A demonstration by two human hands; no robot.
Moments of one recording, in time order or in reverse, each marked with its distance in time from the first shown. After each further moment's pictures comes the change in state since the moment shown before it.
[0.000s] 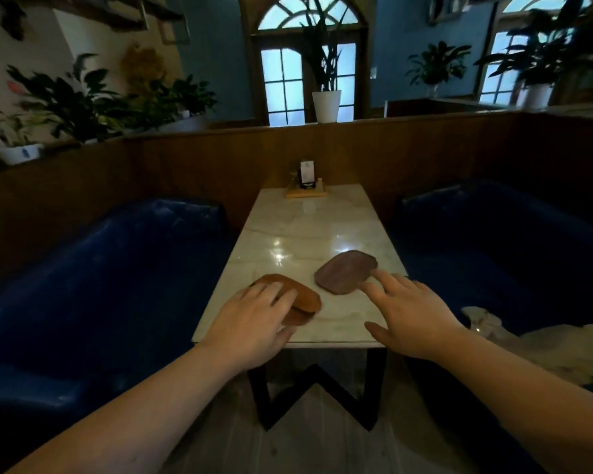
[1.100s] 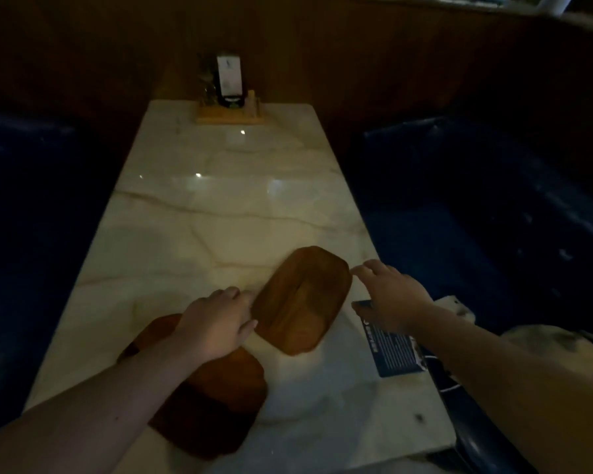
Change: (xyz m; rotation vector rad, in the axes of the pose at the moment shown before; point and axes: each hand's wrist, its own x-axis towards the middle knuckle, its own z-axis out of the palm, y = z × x) left_hand 0.410 -0.142 0.296 -0.342 -0.408 0.033; right_hand 0.359 0.222 0.211 0.167 -0.378 0.297
